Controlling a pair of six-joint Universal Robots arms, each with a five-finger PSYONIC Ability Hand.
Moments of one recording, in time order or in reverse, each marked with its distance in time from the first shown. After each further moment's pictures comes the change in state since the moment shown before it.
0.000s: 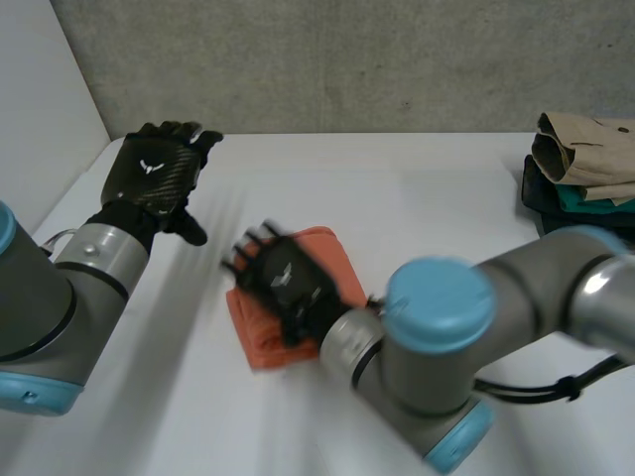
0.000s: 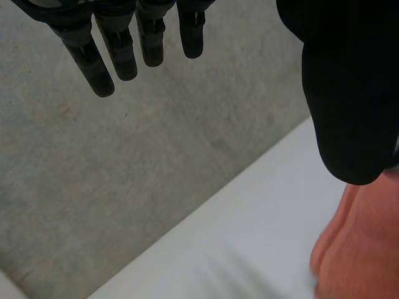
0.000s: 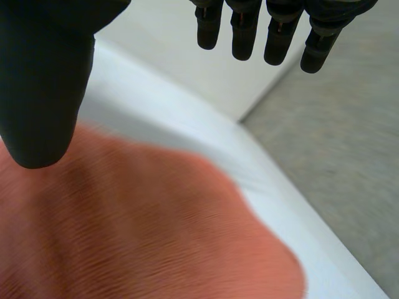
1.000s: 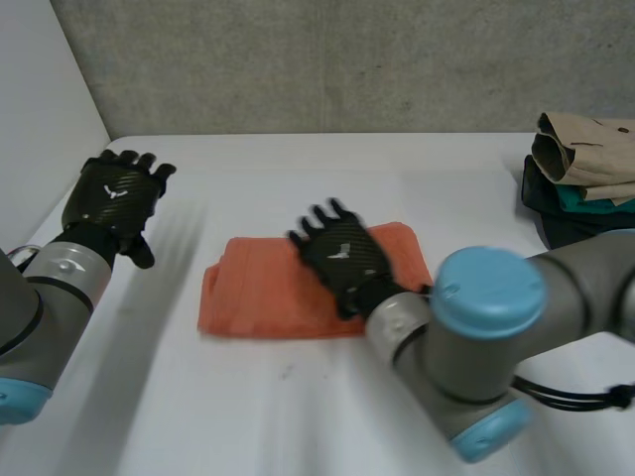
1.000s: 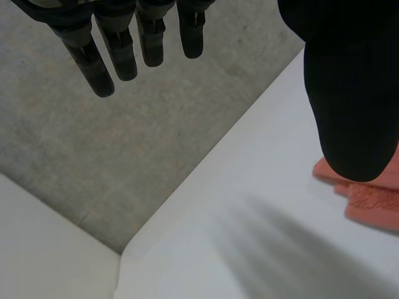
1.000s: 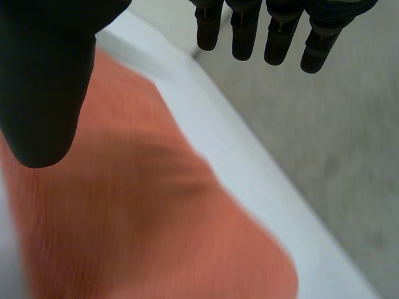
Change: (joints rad) left arm 0.141 0.005 -0.096 -0.008 0.022 0.239; right arm -0.119 -0.067 0.128 -0.027 0.124 -0.090; left_hand 0.000 0.000 0.000 0.000 0.000; right_hand 0.004 -0.001 0.000 0.000 0.000
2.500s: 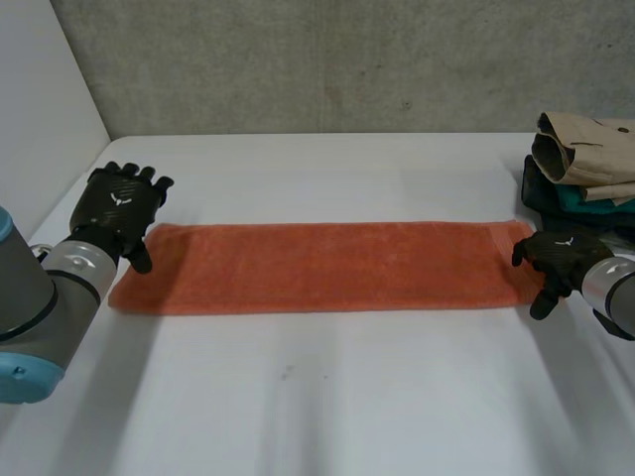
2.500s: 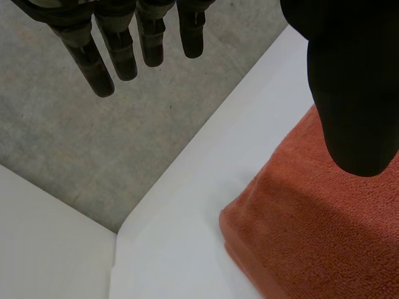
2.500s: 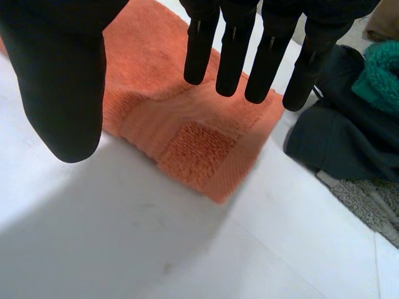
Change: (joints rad) left arm 0.036 -0.125 0.075 -0.011 -0.001 0.060; right arm -0.668 -0.018 -0.001 0.381 -0.143 -0.017; left_hand 0.000 0.000 0.000 0.000 0.000; right_hand 0.291 0.310 0.313 0.312 0.314
